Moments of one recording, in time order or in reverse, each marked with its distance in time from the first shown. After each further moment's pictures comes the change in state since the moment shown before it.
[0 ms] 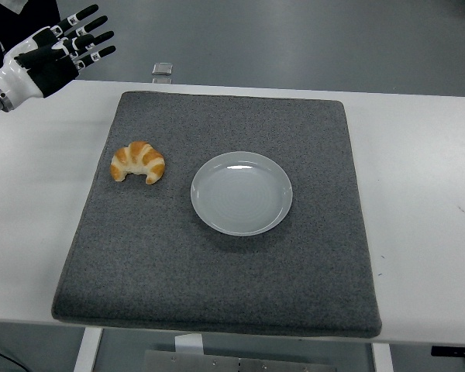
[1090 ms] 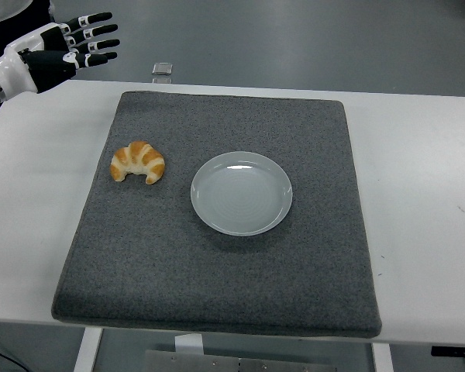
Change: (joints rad) left arm -0.044 0.029 -0.033 0.015 0.390 -0.002 -0.011; right arm 0.000 0.000 0.000 0.000 0.000 0.000 0.000
